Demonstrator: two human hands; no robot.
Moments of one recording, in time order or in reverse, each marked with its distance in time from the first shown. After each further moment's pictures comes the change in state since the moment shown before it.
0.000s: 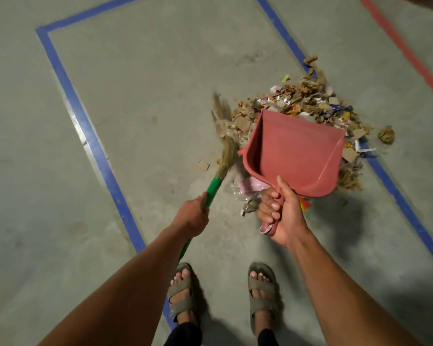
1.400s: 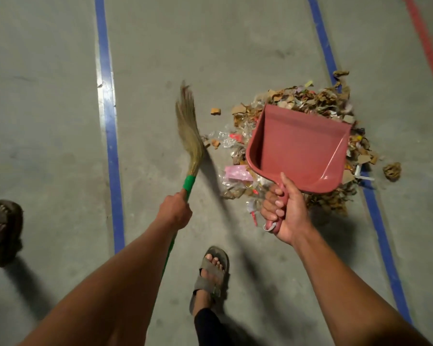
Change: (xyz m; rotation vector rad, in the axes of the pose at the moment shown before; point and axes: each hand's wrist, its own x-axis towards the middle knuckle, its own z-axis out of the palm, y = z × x) left_hand -0.051 0.066 0.124 -0.121 0.148 -0.444; right_hand -0.028 -0.094 -0.109 -0.300 -0.116 0.126
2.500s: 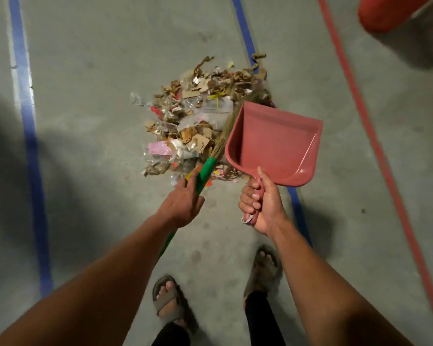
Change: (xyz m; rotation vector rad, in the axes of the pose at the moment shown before) left_hand -0.173 0.252 0.147 -0.046 0.022 0.516; right_hand -0.142 -0.119 -0.225 0.030 0.023 -0.016
